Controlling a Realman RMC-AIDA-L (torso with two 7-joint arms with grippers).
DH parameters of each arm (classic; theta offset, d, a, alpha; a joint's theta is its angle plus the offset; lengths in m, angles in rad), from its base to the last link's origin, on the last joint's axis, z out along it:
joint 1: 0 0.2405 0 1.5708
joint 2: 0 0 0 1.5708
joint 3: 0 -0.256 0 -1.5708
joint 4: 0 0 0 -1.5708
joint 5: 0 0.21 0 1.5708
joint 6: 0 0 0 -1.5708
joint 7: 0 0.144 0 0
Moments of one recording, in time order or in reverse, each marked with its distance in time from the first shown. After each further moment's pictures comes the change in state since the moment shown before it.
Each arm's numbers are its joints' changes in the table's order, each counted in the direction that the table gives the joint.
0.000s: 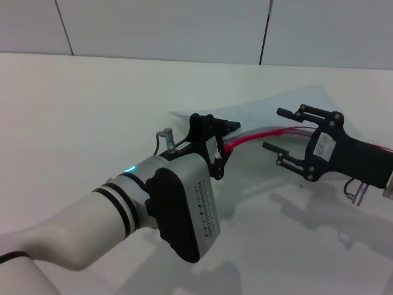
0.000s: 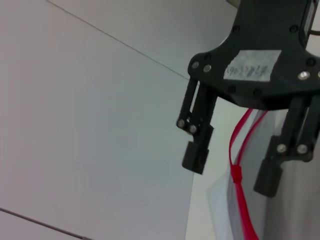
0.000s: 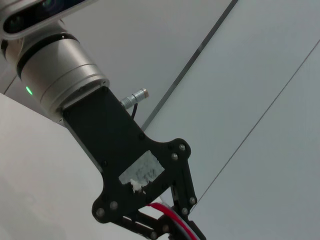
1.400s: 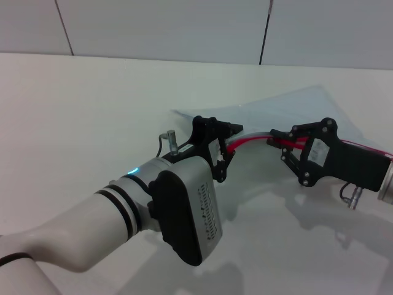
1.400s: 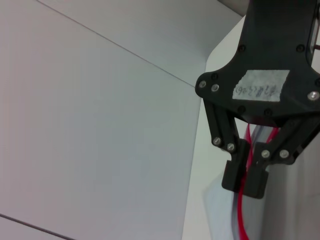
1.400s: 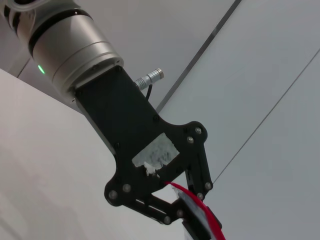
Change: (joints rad) left arm -0.003 0.002 -0.008 0.003 0.000 -0.001 0.001; right arm 0.006 -0.003 0.040 0.000 0.000 0.047 -0.001
